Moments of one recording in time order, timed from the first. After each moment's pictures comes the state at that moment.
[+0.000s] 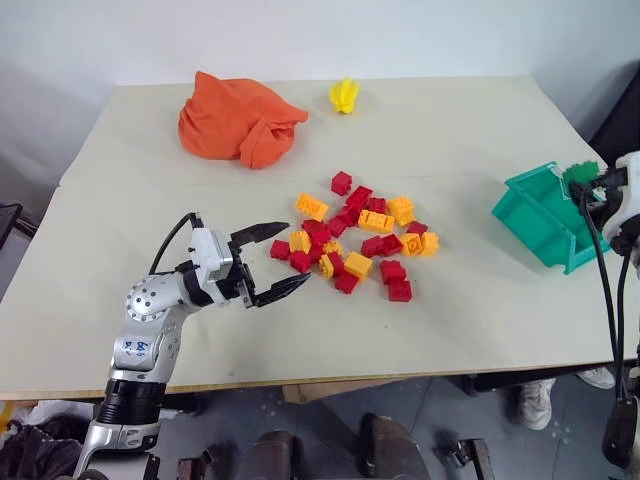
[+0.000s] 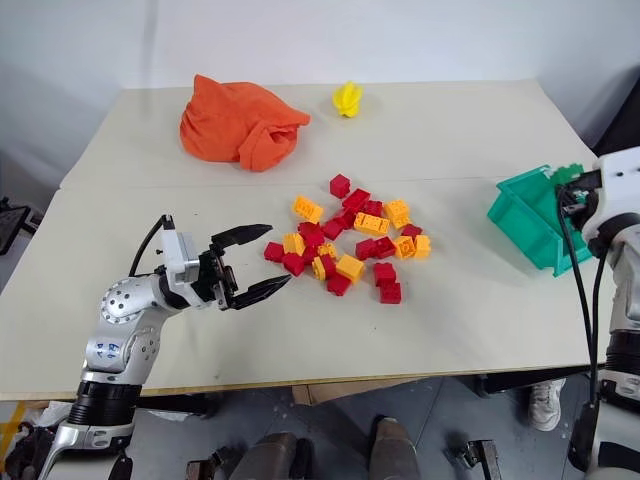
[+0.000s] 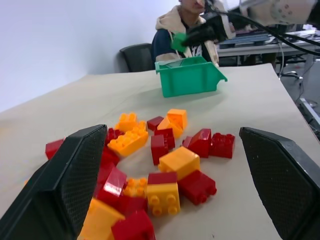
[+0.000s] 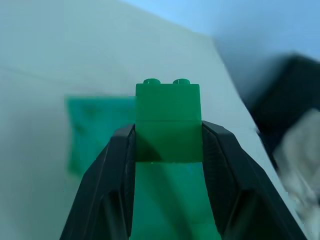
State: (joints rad) left arm -0.35 0.44 0.05 -0.05 -0.45 -0.03 -0.97; right arm -0.55 -0.82 -0.40 0.37 0.15 0.37 0.47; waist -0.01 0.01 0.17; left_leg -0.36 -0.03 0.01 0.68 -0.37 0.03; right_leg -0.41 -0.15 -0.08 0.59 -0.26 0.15
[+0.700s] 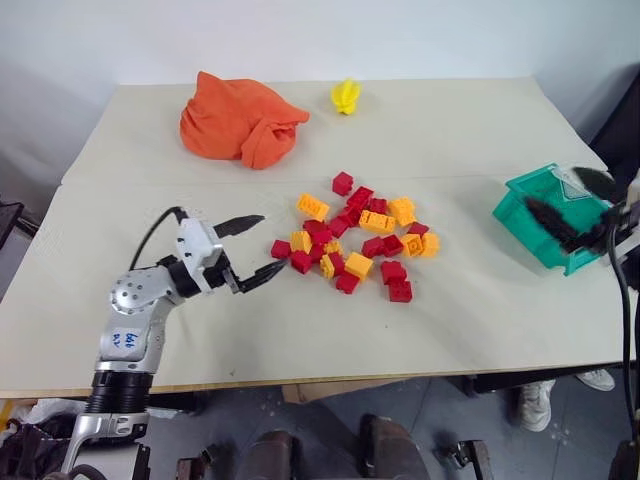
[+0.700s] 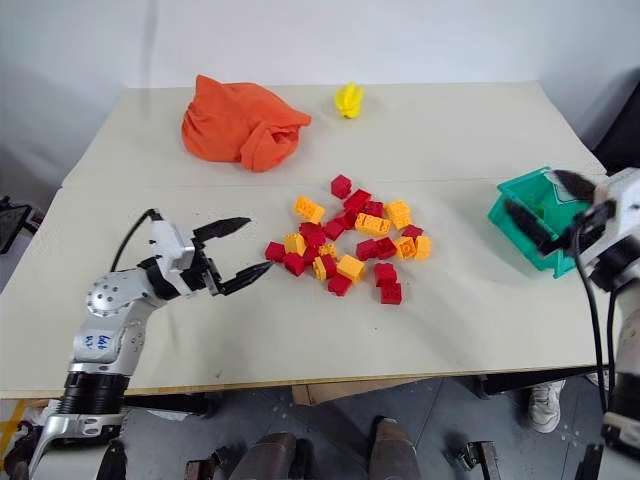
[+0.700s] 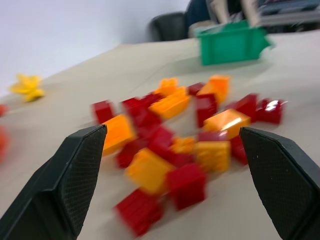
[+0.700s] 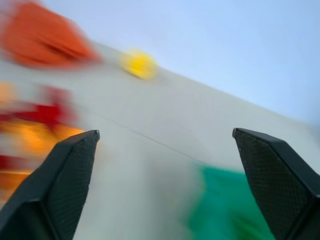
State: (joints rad) left arm -0.36 0.53 0.12 0.06 -0.35 -0.07 -0.89; right arm -0.27 -0.74 -0.48 0.06 0.54 0.14 0.97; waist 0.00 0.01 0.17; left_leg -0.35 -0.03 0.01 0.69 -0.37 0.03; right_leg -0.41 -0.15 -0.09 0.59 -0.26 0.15
